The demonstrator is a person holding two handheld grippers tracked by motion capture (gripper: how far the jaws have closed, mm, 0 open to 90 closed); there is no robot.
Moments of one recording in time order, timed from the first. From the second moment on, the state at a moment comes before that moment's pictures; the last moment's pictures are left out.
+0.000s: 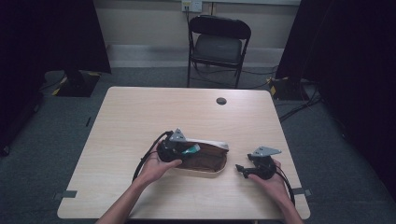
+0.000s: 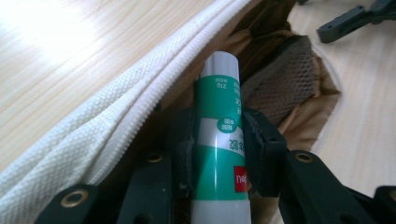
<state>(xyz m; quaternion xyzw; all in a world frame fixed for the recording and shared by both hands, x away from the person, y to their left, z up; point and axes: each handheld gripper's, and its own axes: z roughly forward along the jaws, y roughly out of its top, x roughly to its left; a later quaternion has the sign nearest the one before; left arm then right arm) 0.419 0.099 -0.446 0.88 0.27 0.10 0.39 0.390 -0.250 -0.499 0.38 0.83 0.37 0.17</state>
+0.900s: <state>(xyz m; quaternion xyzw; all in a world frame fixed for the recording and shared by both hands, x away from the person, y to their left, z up) 0.428 0.074 -0.441 0.90 0.22 0.11 0.37 0.390 -0.250 -0.499 0.38 0.83 0.37 0.17</state>
